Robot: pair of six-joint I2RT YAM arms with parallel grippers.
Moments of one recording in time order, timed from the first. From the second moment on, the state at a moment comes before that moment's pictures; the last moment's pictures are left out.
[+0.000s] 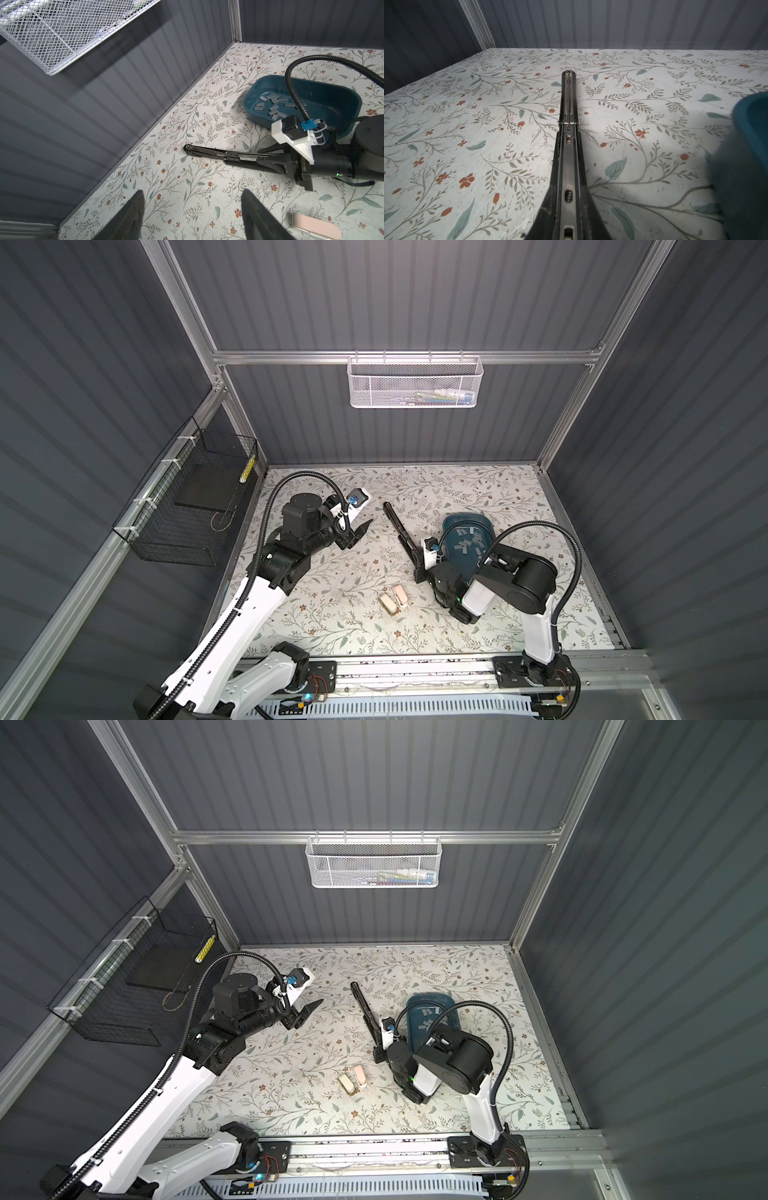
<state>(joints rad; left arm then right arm) -0.46 1.00 1.05 -0.43 0.20 0.48 0.87 2.05 0.51 1.31 0.39 0.21</state>
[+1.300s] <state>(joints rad) -0.46 1.01 1.05 -0.41 0.27 0.44 0.87 1.10 0.39 0.61 0.45 0.52</state>
